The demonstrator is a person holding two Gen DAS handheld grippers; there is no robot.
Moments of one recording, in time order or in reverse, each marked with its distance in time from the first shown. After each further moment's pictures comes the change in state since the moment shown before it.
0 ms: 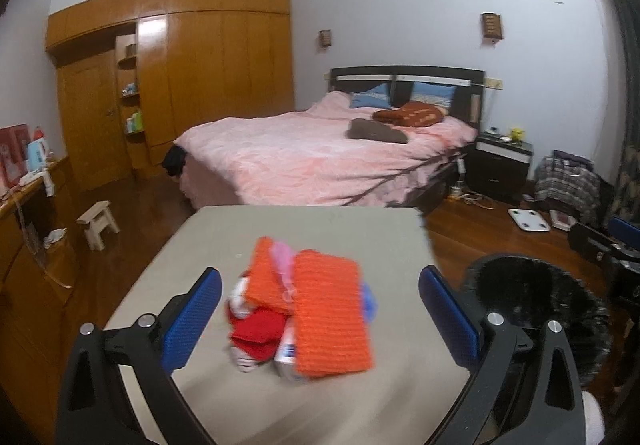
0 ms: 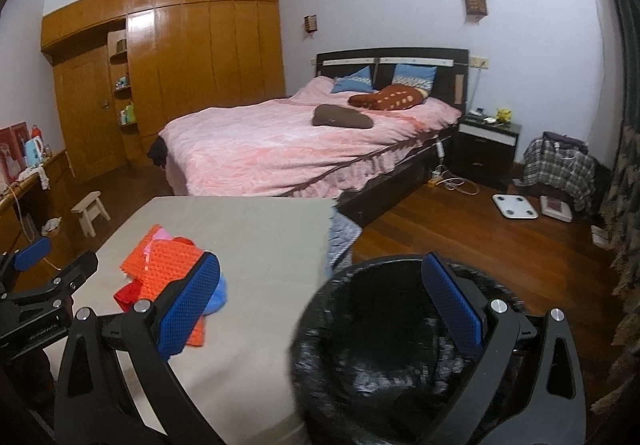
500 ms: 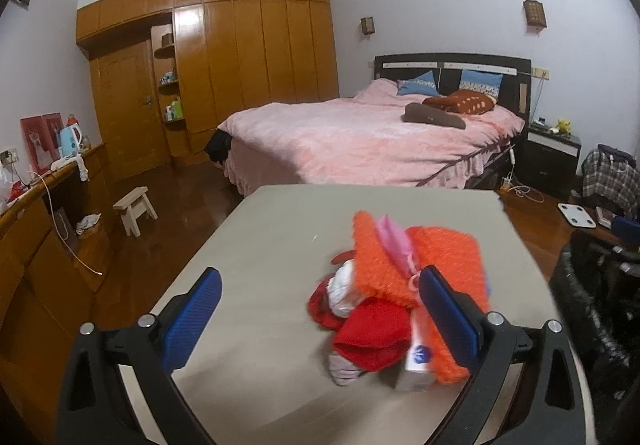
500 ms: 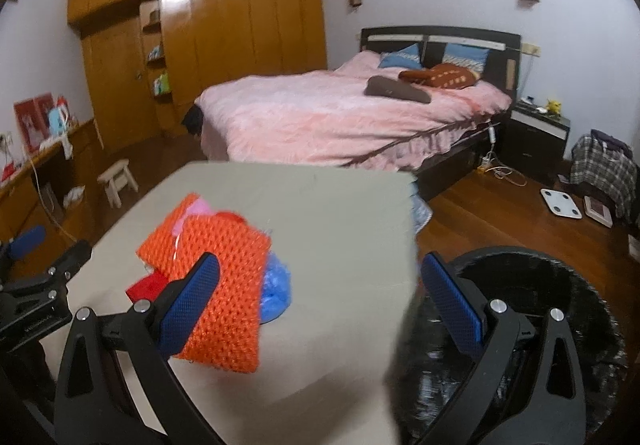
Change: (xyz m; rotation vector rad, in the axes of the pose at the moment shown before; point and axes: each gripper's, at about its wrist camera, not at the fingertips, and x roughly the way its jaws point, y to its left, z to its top) left arm 0.057 0.078 -0.031 -0.021 0.040 0.132; right arm 0.100 0.088 -0.021 -0.073 0.098 0.126
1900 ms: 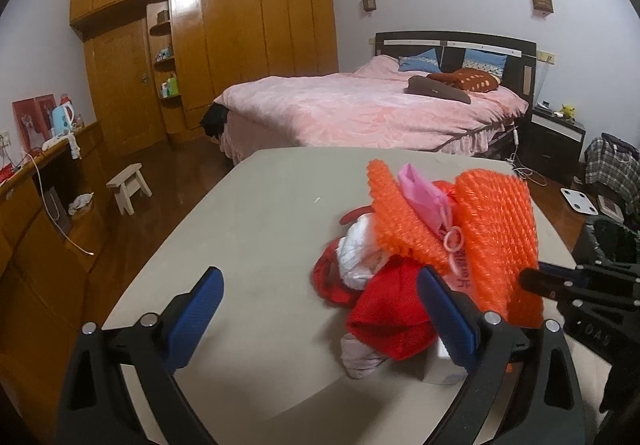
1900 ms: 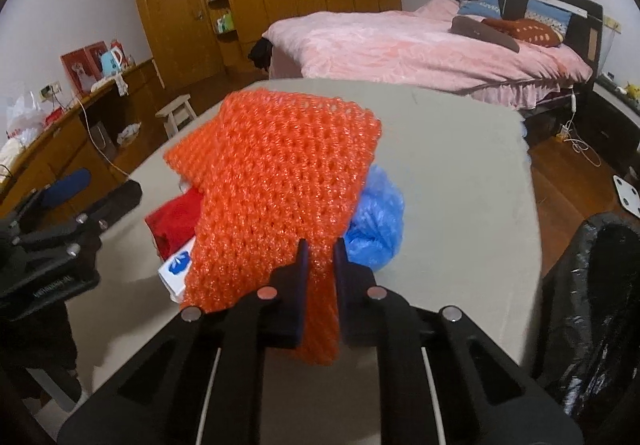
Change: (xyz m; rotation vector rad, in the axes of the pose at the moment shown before) left arm 0.042 0.005 -0.031 -0.007 0.070 -0.022; right arm 0.073 0.038 -0.039 -0.086 0.202 0.260
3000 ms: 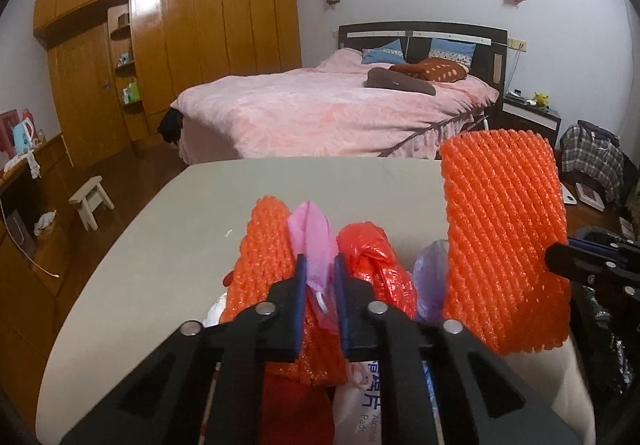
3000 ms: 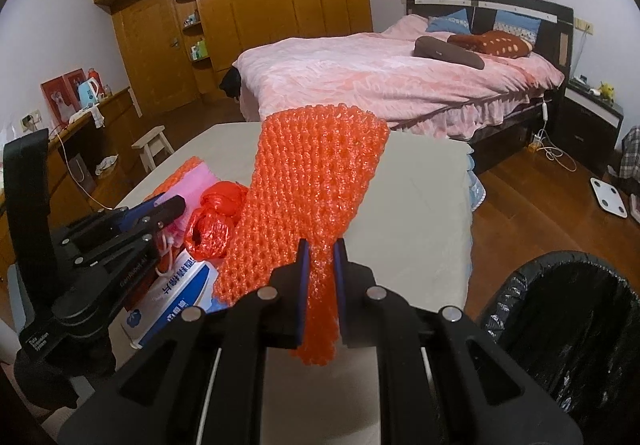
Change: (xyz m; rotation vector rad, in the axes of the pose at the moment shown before) left arm 0.064 -0.069 0.037 0.056 0.019 -0.105; right arm -0.019 -0.060 0.035 0.052 -0.073 -0.077
